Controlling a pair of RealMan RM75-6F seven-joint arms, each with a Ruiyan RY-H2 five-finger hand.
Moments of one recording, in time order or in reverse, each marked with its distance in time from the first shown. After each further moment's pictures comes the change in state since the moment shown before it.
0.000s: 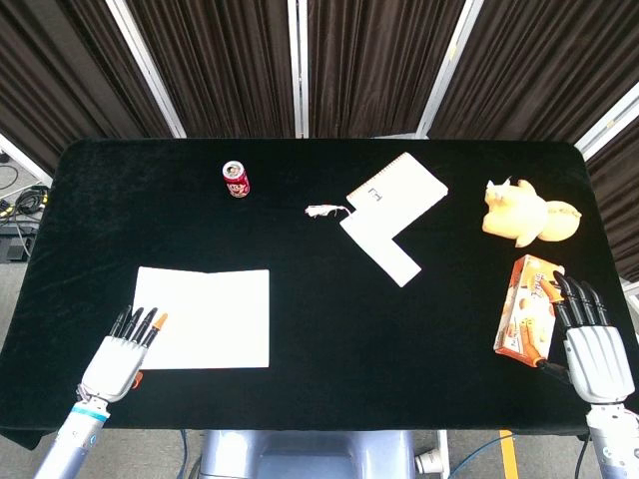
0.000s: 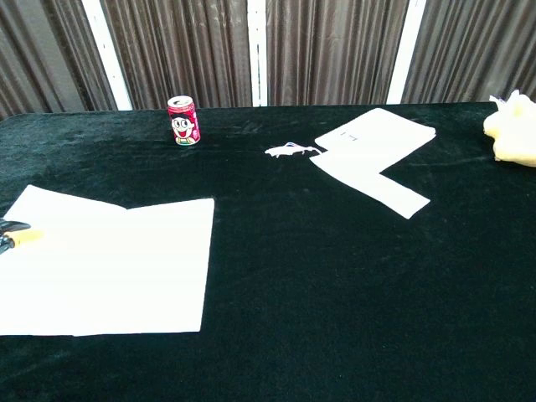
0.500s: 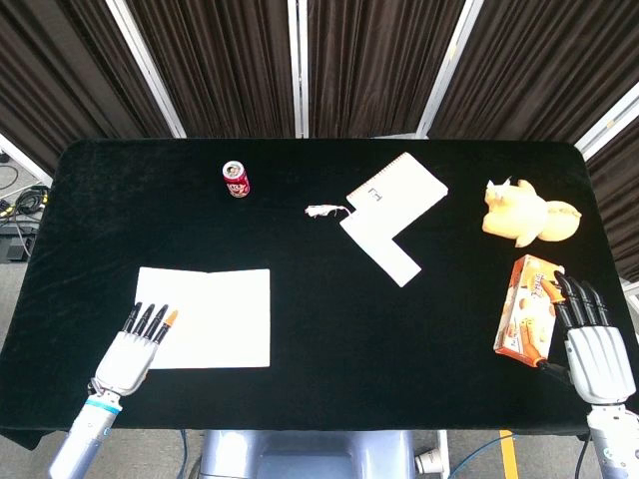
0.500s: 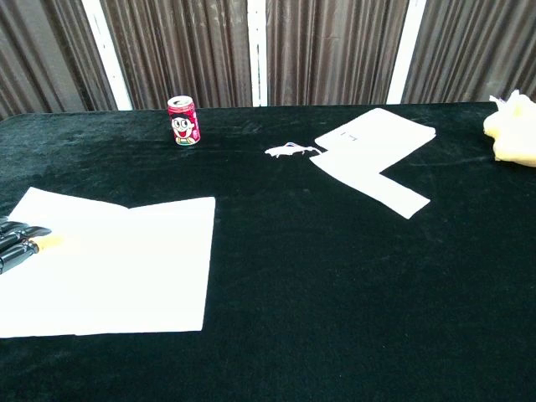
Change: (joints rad) left arm -0.025 -0.073 -0.003 0.092 -0.011 -0.028 0.022; right arm -0.002 0.005 0.000 -0.009 -0.005 0.007 0.009
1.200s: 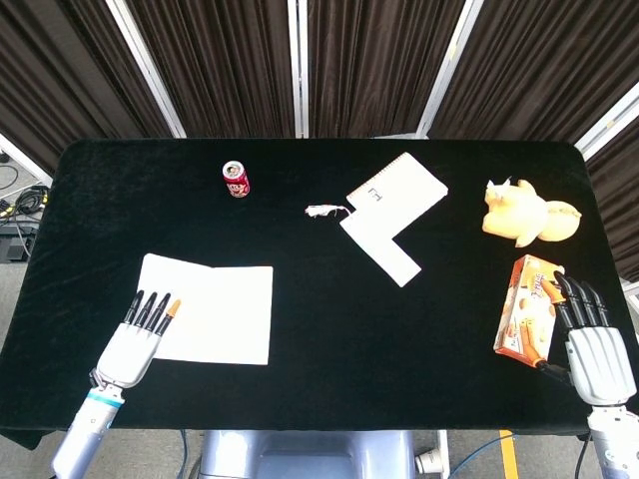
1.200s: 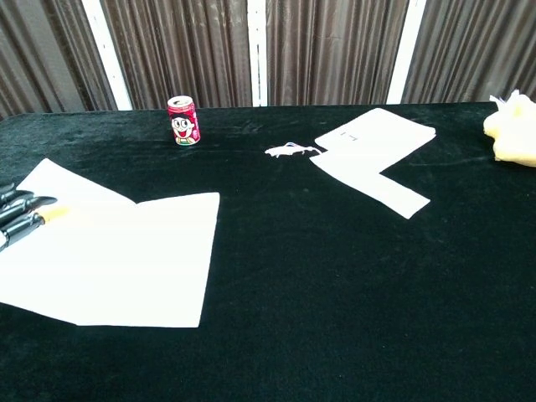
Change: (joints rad) left arm -0.029 -0.013 -0.021 0.025 0.066 0.094 0.069; right arm -0.002 0.006 -0.001 -0.011 -0.005 0.004 0.015
